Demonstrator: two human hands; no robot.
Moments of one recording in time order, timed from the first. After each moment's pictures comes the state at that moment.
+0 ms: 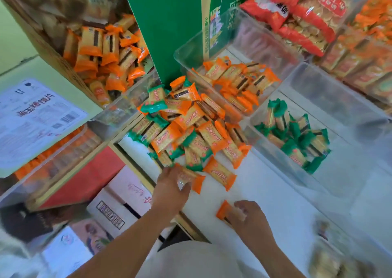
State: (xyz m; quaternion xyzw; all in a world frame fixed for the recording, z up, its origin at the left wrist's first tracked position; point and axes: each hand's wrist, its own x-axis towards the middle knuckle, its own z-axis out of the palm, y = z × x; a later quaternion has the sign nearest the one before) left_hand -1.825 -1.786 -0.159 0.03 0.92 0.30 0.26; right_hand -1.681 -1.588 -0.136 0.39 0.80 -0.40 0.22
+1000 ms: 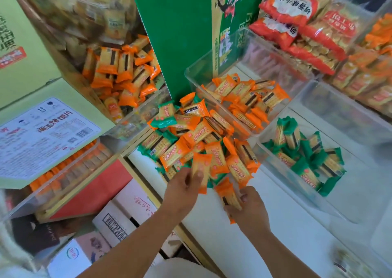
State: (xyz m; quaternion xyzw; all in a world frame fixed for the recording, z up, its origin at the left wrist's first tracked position) left_hand -1.855 -1.761 -0.115 -0.01 0.86 0.44 0.25; right_hand -1.746 -1.577 -0.155 0.36 0.83 -0.39 0.17
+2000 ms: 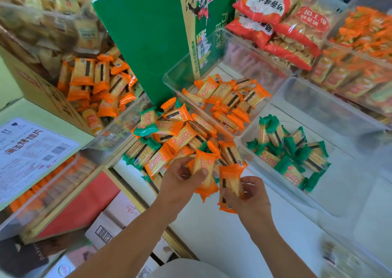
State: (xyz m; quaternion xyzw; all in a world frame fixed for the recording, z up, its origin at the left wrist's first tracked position) left_hand -1.874 -1.715 -0.084 -0.08 0.77 0.58 0.28; right_hand -1.761 -1.559 -0.082 0.44 0.65 -0.62 0.01
